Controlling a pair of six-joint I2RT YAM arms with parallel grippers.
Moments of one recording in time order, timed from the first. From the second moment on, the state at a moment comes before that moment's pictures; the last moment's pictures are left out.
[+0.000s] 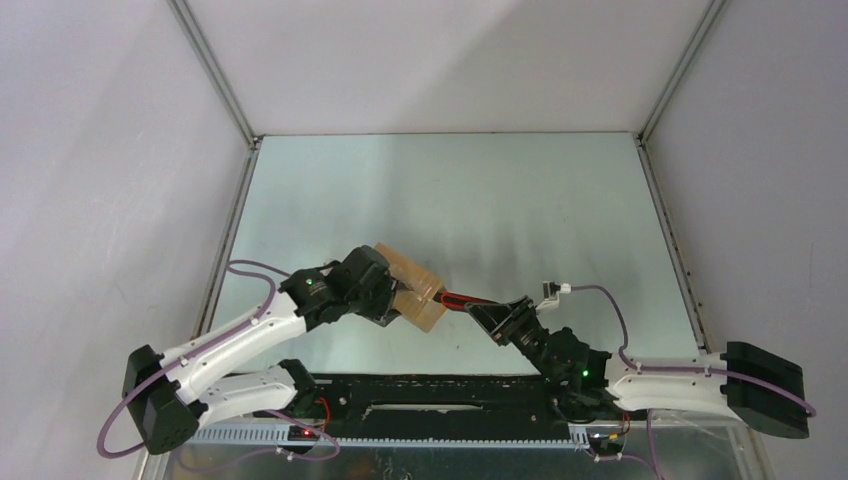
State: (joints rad) left arm -0.83 1.02 0.82 -0.81 -0.16 -1.93; right arm 1.27 0.83 0.02 0.83 0.56 1.33
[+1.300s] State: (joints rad) left arm -0.84 1.03 0.80 -0.78 -0.16 -1.96; right arm 1.29 0.82 0.02 0.79 0.56 1.31
